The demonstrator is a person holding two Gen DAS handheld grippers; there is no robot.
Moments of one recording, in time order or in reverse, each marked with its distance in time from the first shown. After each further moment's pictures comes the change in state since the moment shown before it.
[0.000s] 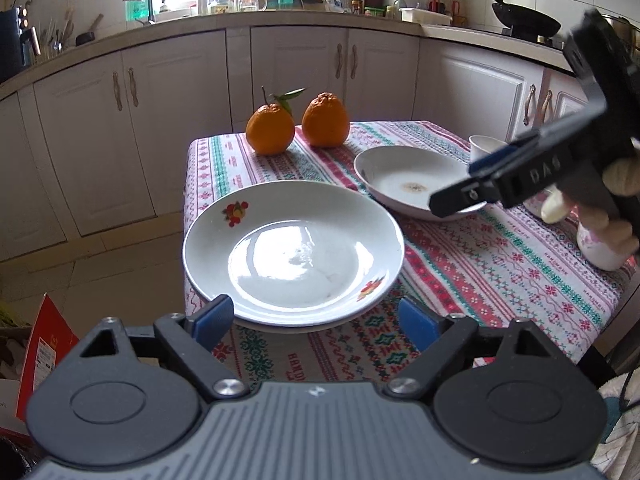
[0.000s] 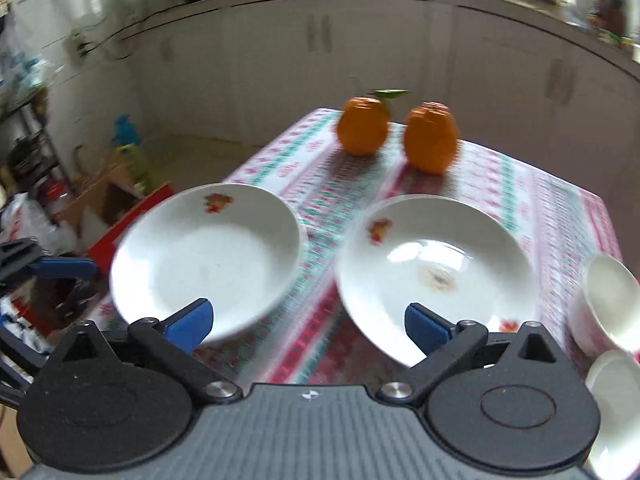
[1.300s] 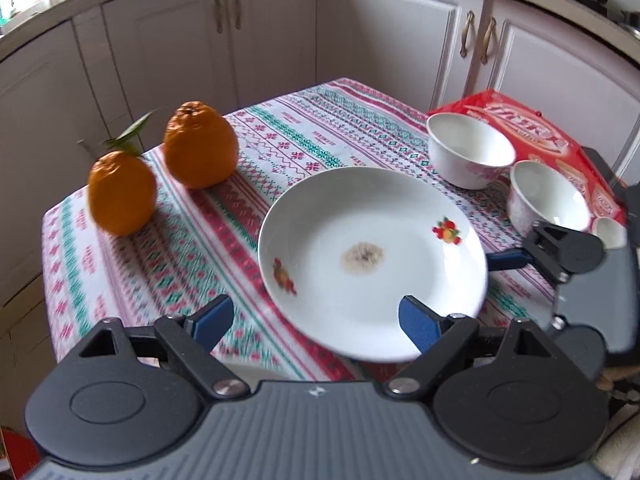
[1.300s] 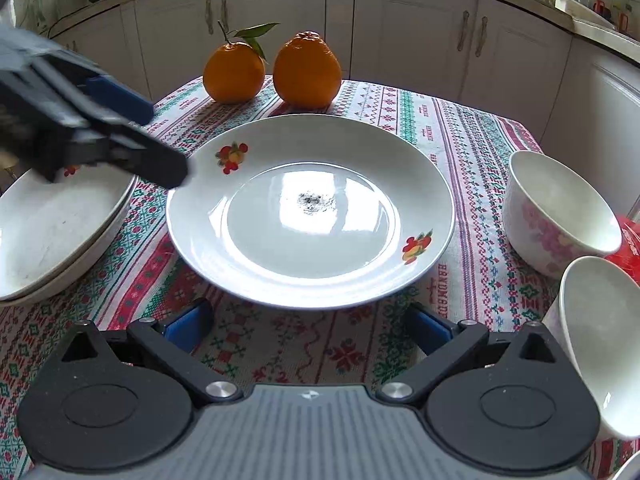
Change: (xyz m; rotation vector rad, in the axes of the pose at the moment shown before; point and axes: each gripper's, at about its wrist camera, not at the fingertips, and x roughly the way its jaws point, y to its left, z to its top) left arm 0.170 -0.047 0.146 0.257 0.245 -0.248; right arm 0.052 -0.064 -0.049 0.124 0.022 -0.197
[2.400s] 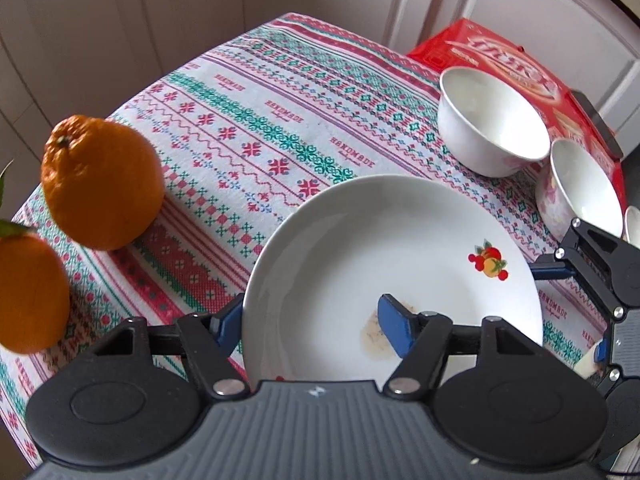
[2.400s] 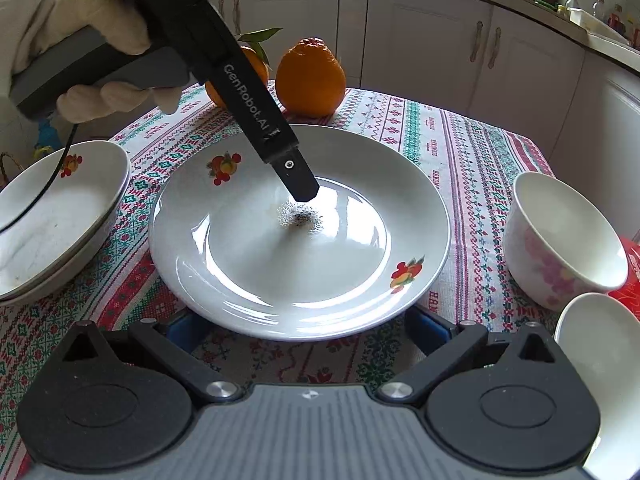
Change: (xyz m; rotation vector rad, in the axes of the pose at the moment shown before) left arm 0.102 0.015 0.073 0.169 0.255 -0.180; right arm 0.008 -0.011 0.009 -0.049 -0.014 0.025
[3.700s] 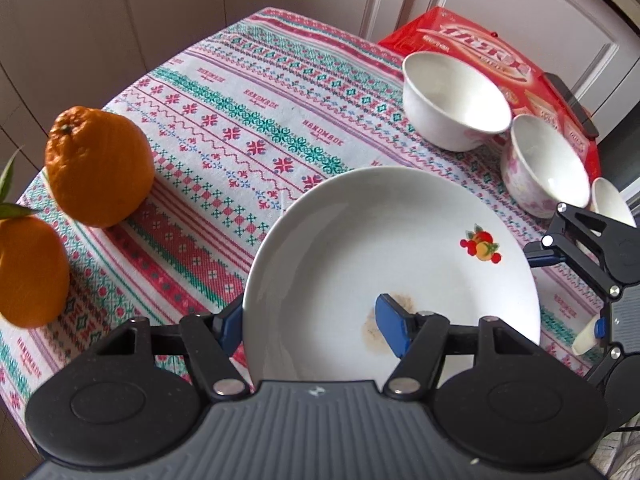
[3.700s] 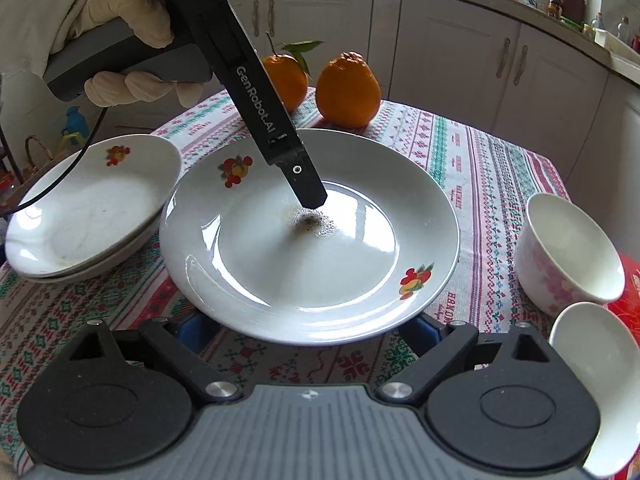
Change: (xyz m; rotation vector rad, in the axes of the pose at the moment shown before) left arm -0.027 -0.009 -0.019 0.022 0.014 -0.039; right arm -0.027 0.015 -0.002 -0.071 -0.006 0.059
